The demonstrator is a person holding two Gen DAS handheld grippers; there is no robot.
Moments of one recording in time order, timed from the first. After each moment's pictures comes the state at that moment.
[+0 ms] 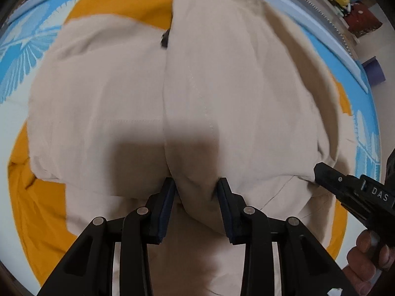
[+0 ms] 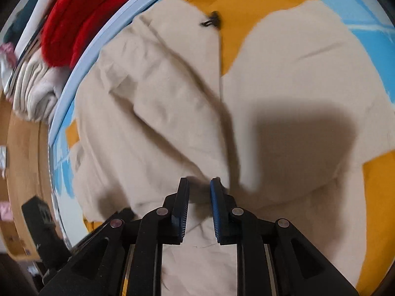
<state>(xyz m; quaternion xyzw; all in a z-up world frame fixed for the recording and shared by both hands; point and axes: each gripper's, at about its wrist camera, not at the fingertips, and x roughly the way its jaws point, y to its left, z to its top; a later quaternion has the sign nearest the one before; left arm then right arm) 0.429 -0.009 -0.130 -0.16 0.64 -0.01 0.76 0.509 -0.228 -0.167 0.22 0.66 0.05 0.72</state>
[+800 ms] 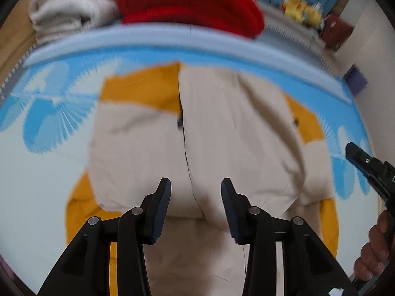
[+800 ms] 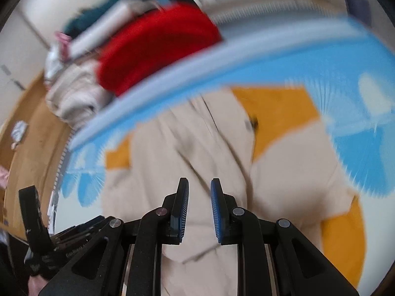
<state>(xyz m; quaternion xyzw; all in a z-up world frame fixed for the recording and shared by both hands) 0.380 0.031 -0.027 -0.10 0.52 -0.01 0.85 0.488 -0.223 -0.020 0.14 0.48 0.12 0.86</state>
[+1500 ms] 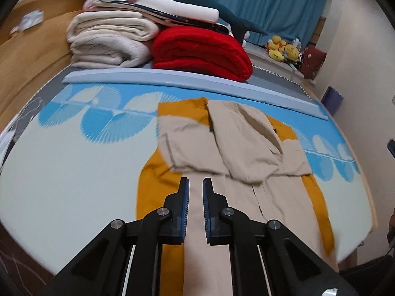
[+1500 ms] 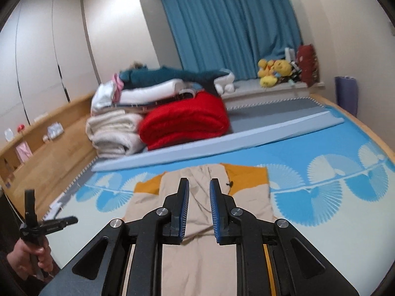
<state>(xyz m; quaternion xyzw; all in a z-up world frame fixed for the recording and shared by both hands) 0.174 0.135 0.074 -0.11 0.41 -0.01 0.90 0.248 -0.314 0.169 0.08 0.27 0.14 0.95</state>
